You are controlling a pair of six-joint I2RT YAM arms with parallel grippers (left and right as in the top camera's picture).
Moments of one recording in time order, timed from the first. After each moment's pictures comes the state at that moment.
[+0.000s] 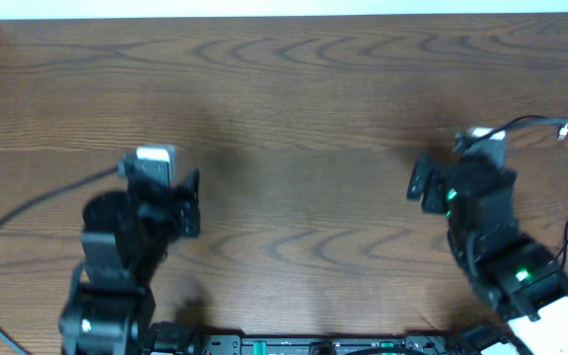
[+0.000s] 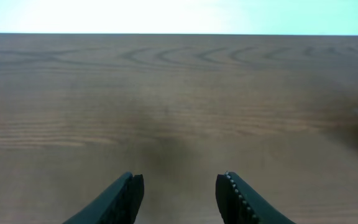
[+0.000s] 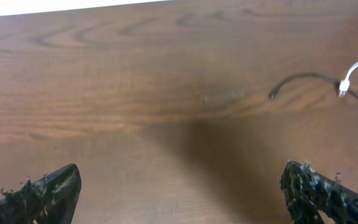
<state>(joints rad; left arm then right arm) -0.11 0.64 0.81 -0.66 0.09 -0.07 0.47 0.88 0.81 -0.61 0.47 0.40</state>
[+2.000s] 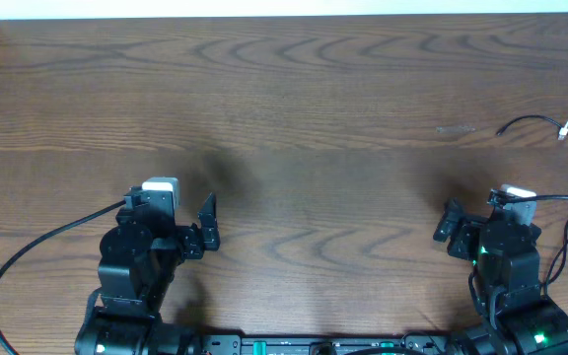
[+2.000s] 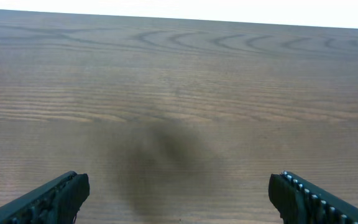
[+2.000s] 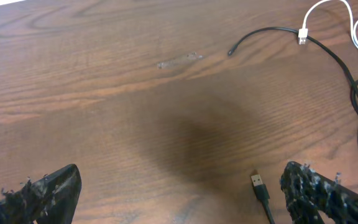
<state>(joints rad) -0.13 0.49 0.62 -0.63 0.02 -0.12 0.30 0.52 0.55 -0.68 0.40 0.39</state>
